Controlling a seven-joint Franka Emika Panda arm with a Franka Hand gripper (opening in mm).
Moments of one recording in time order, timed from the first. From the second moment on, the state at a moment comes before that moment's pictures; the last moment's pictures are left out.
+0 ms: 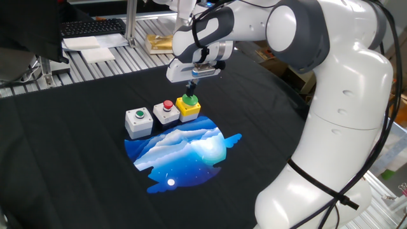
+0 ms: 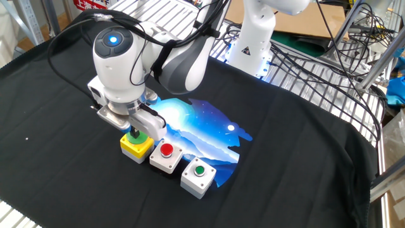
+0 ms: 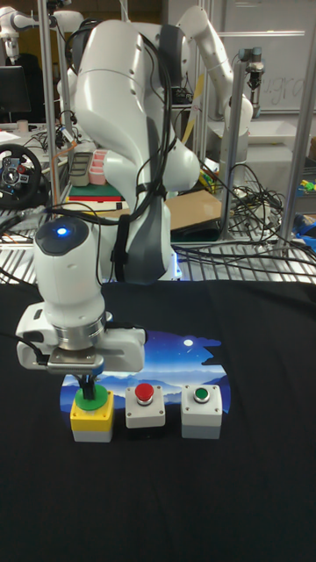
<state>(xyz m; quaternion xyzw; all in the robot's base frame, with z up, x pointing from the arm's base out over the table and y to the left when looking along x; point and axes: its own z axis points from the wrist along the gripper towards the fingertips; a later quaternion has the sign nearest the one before) 0.567 -0.109 0.148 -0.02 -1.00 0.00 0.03</state>
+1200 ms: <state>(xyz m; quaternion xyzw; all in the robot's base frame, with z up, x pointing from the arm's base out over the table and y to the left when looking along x) 0.569 -0.111 0.141 -0.01 -1.00 0.00 0.03</state>
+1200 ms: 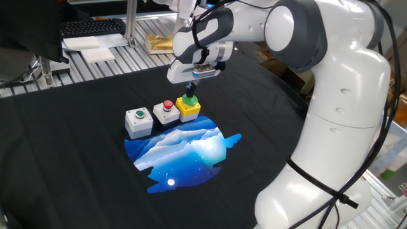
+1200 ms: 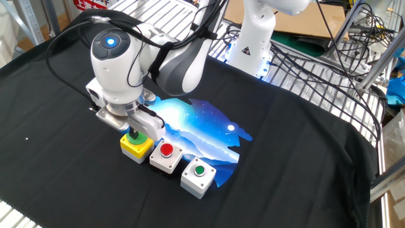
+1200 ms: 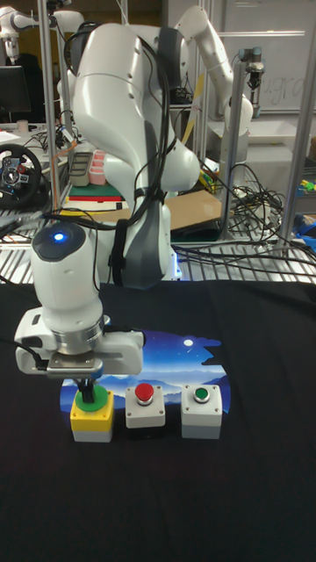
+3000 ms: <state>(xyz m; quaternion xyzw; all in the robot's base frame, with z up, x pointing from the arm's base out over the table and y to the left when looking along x) 0.575 -0.099 0.195 0.00 -1.00 -0.01 0.05</state>
